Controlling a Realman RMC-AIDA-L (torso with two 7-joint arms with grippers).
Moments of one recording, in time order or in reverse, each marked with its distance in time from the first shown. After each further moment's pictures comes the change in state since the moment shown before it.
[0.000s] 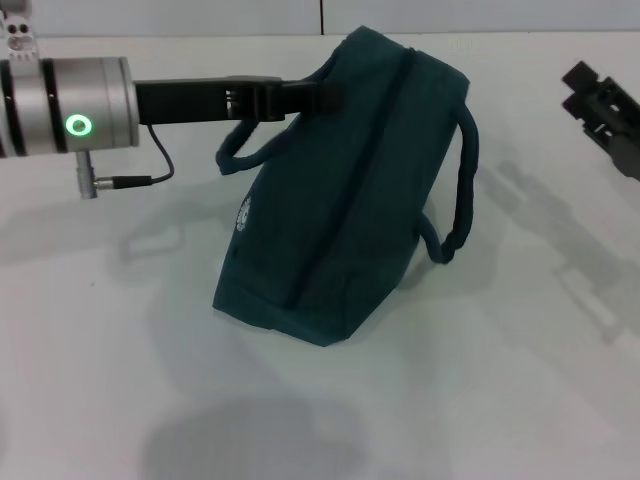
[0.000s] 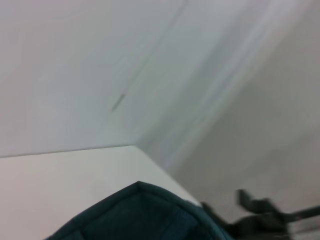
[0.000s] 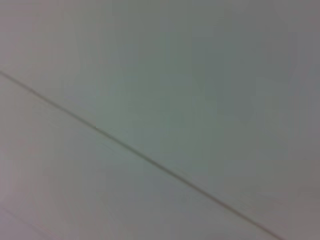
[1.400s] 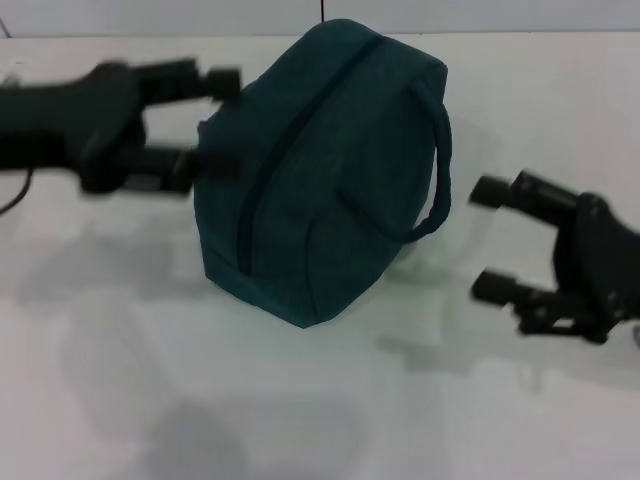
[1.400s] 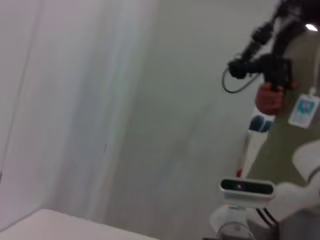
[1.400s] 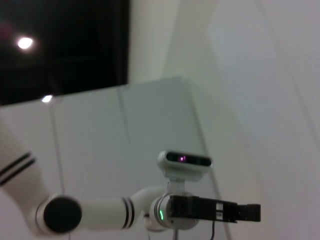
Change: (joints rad) left arm 0.178 0.115 0.000 0.168 -0.241 0.470 0.296; right arm 0.068 -0.081 0.010 -0.062 -0.536 -0.437 -0.637
